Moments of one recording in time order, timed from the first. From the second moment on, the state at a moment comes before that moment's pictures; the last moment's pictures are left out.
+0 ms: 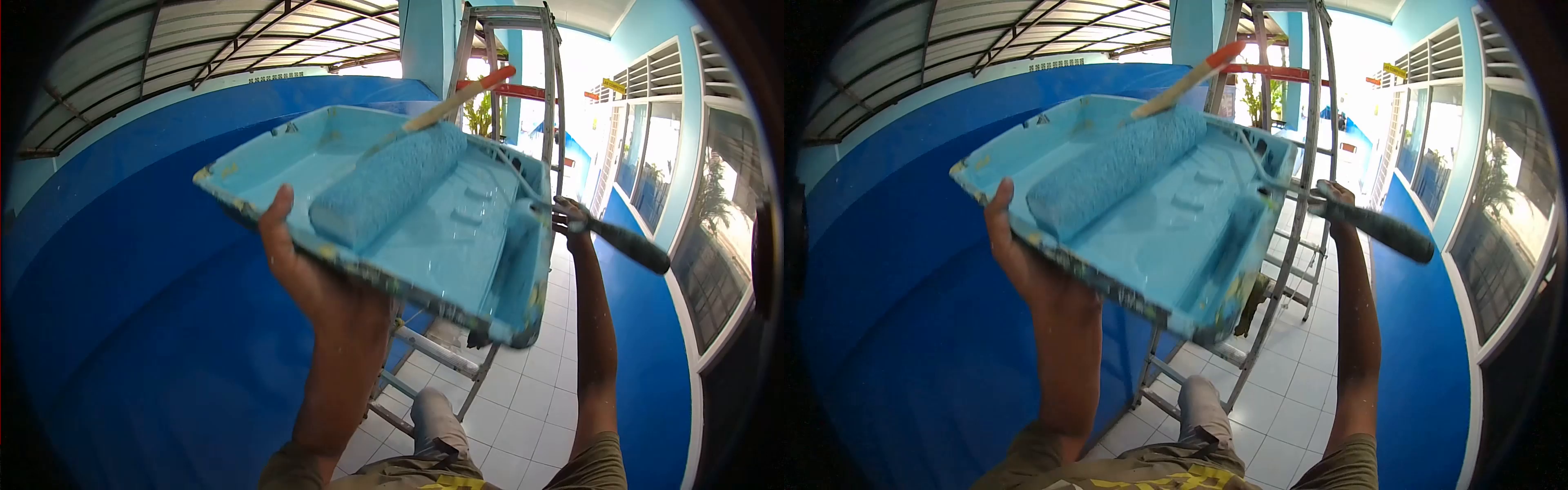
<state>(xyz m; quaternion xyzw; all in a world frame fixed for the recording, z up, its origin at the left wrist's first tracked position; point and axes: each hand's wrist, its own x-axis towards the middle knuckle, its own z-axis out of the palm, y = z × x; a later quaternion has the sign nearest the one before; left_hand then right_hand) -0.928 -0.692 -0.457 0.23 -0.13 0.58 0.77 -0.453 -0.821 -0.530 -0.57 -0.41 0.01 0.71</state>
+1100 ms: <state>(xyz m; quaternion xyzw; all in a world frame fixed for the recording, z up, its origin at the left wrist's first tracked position) -0.764 -0.456 -0.230 0.36 -0.21 0.63 0.66 -0.300 -0.684 -0.224 -0.67 -0.34 -0.39 0.53</state>
